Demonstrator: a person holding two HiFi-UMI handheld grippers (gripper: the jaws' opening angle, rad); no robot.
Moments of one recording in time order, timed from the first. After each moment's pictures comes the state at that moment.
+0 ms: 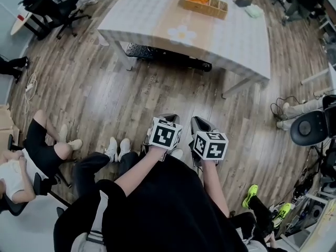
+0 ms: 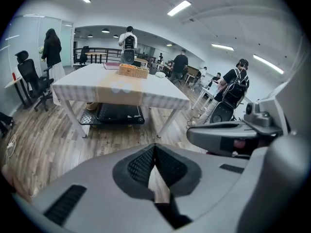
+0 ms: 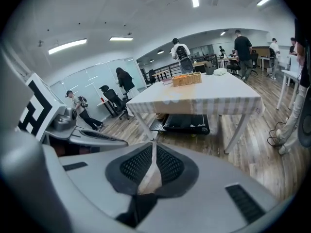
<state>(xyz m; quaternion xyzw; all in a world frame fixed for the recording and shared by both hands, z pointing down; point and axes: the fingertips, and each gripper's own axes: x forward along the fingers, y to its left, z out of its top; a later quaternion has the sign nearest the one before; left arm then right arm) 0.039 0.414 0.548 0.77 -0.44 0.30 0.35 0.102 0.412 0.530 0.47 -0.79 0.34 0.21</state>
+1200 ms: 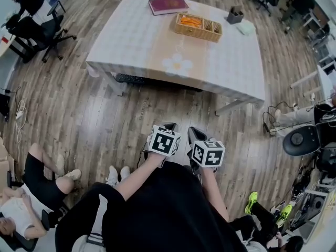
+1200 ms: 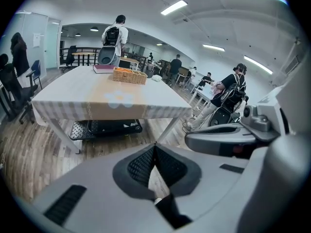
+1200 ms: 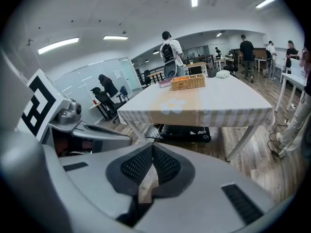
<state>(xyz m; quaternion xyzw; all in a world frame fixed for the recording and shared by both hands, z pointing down) -0.006 0.271 0.537 0.81 -0.38 0.30 0.34 0.049 0.282 0.522 0.50 -0.77 0.34 0.21</state>
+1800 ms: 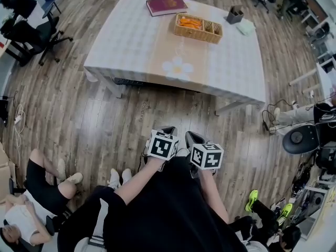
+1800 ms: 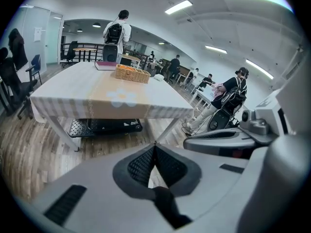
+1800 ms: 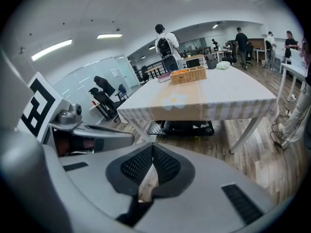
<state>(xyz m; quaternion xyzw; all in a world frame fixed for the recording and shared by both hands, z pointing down) -0.021 0.252 0.543 0.81 -0.37 0.29 0.36 0.029 0.268 0.533 0.49 -0.75 0.39 0.21</state>
